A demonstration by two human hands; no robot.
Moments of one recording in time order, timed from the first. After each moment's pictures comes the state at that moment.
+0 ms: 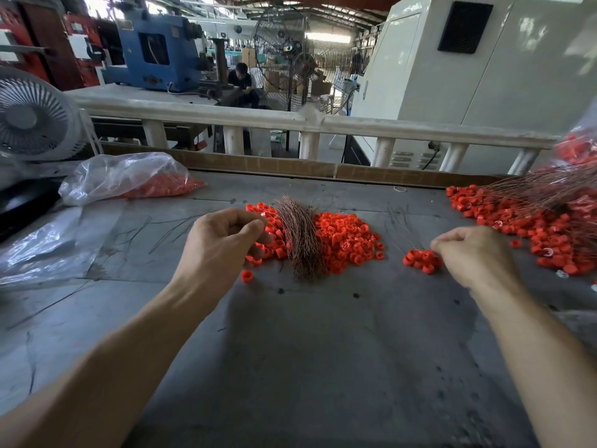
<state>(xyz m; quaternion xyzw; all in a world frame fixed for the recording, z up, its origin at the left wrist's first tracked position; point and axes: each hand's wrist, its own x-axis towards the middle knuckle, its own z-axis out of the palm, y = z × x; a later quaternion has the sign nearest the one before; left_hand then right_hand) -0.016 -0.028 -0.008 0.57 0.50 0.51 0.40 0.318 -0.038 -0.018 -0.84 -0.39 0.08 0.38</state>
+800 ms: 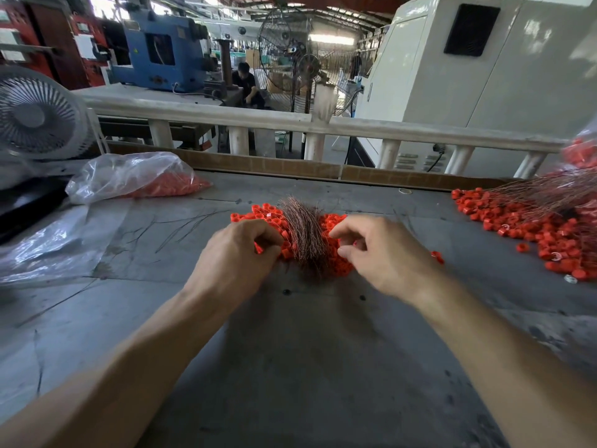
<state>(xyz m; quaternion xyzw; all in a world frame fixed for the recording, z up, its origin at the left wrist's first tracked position) -0.015 -0.018 -0.026 0.72 0.57 0.37 0.14 0.210 -0.040 0.003 -0.62 -0.73 0.09 0.27</state>
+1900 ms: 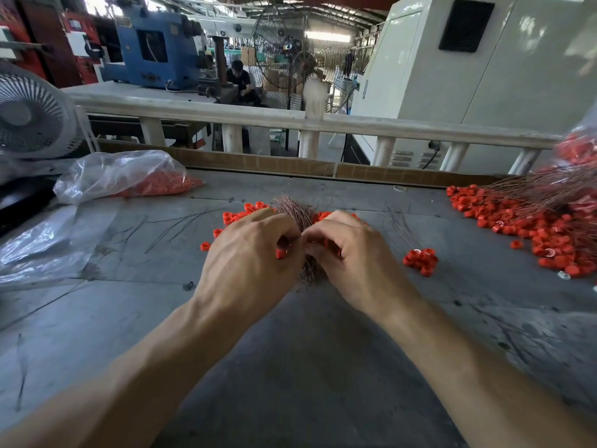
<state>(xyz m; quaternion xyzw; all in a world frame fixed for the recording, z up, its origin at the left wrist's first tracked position) 0.011 -0.043 -0.012 0.77 0.47 0.42 -0.01 0.187 -0.047 -0.016 -0.50 -0.77 0.05 0.39</state>
